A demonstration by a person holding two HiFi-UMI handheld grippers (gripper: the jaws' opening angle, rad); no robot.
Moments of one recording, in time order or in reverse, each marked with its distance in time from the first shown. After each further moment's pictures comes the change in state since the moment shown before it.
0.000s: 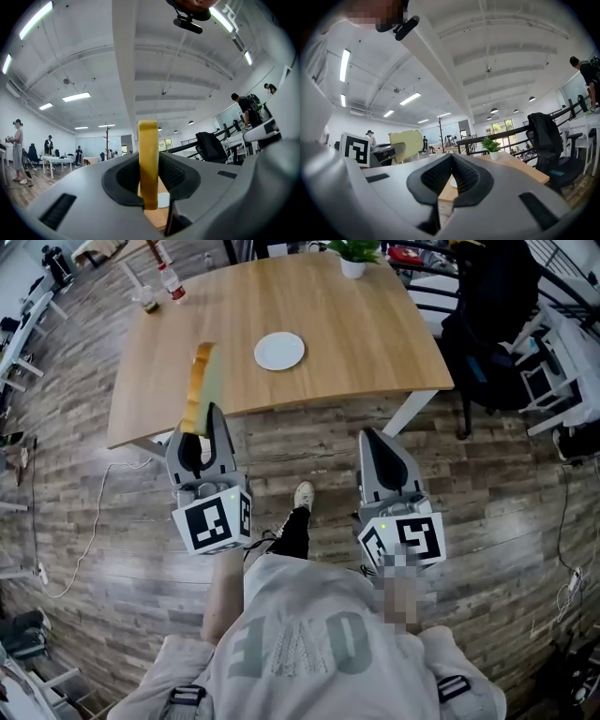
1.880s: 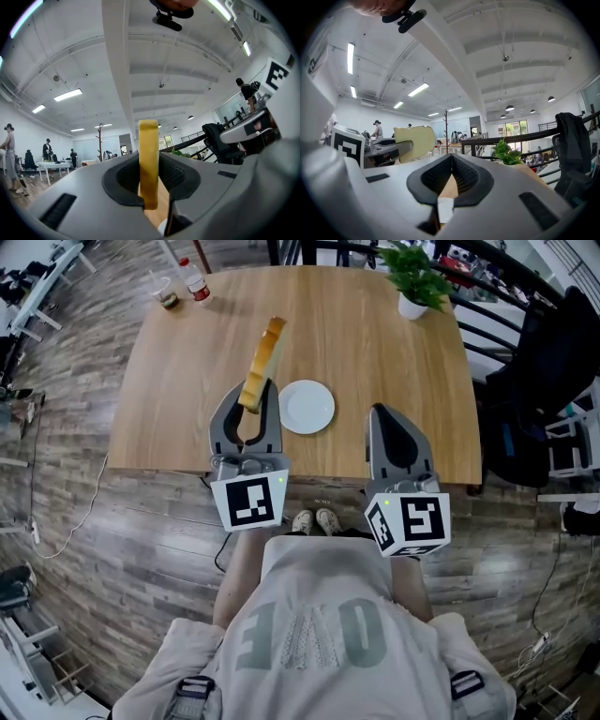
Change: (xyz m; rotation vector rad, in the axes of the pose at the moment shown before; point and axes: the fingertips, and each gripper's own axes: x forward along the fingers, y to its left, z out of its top) left arm 0.237 -0.005 -0.046 0.073 0.051 -0.007; right arm 0.267 -0.072 0.020 -0.110 0.067 0.140
